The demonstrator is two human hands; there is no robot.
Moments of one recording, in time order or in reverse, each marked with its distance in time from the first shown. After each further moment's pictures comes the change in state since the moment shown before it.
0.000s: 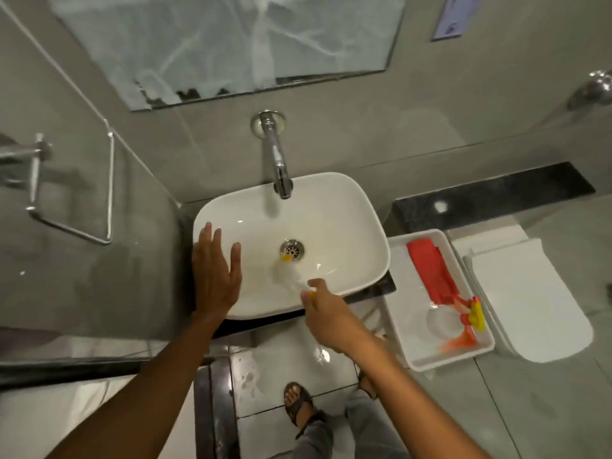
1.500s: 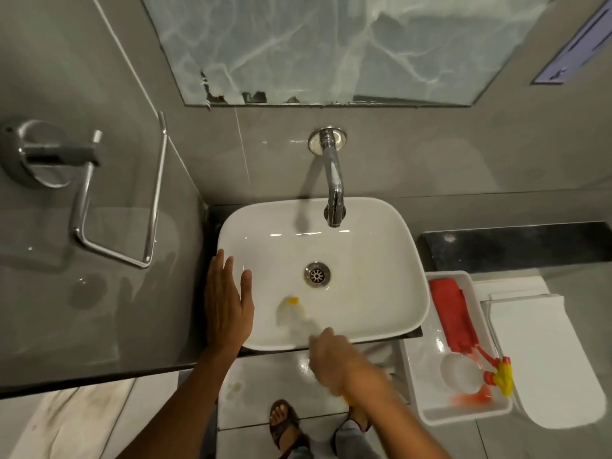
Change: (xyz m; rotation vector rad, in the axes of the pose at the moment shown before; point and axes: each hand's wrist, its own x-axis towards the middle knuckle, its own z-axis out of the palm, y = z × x) left_hand -0.005 -0.023 0.021 -0.123 -0.049 -0.277; right_hand 0.060 -0.020 0.036 -0.651 -0.261 0.146
